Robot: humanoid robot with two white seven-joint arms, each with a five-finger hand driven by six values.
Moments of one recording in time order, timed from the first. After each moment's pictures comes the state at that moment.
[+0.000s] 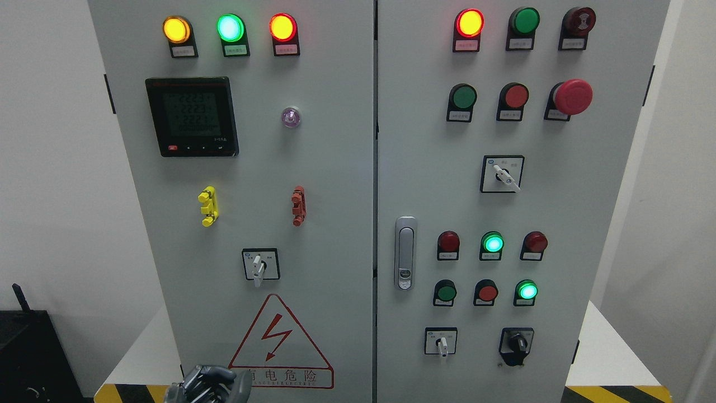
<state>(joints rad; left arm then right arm) -0.01 -0.05 -0.05 -2.03 -0.04 0.25 0.21 0.09 0.12 0.08 -0.13 0.00 0.02 -0.08</state>
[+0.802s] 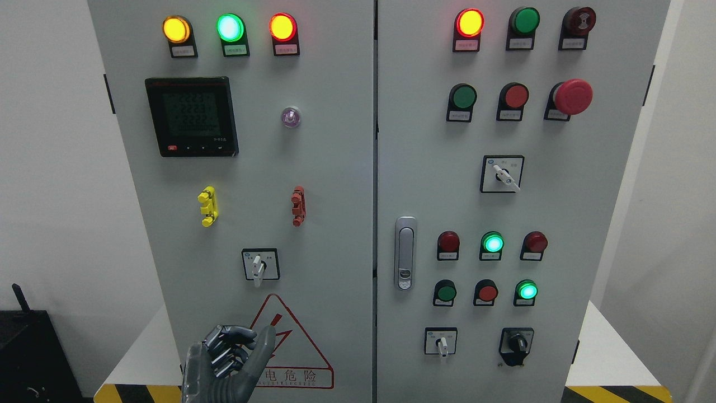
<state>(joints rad) -0.18 -0.10 -0.10 -2.03 -0.09 0.44 0.29 0.09 0.12 0.08 -0.13 0.00 0.02 -0.08</state>
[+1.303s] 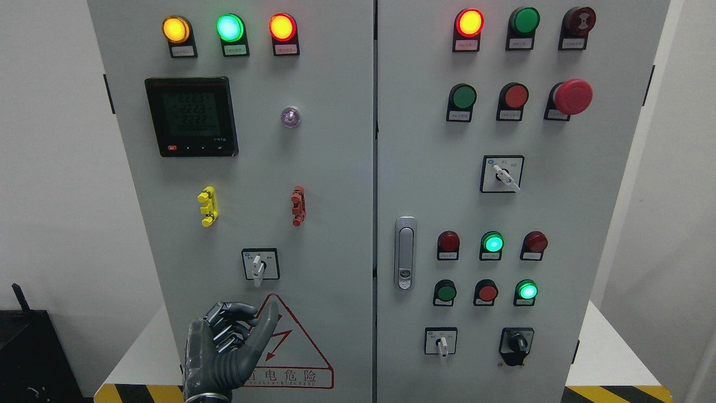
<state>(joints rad) -0.24 -0.11 -0.09 -2.01 -0.12 0.47 0.30 0.09 0.12 0.08 -0.13 0.00 0.02 -0.08</state>
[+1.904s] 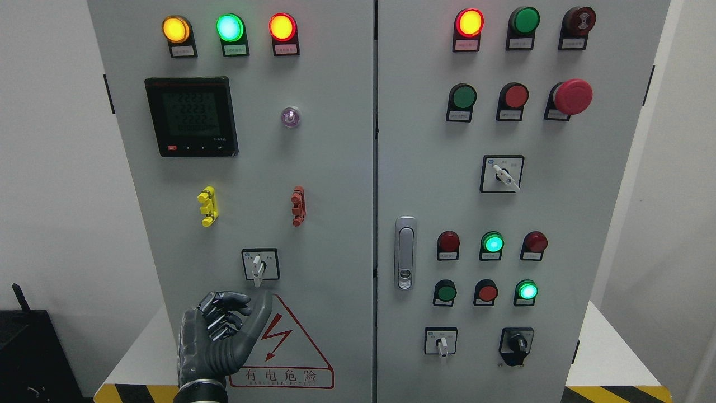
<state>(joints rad) -0.29 -0.11 -0.06 -1.99 -0.13 0.50 0.30 0.09 0.12 0.08 -0.13 0.00 0.02 -0.08</state>
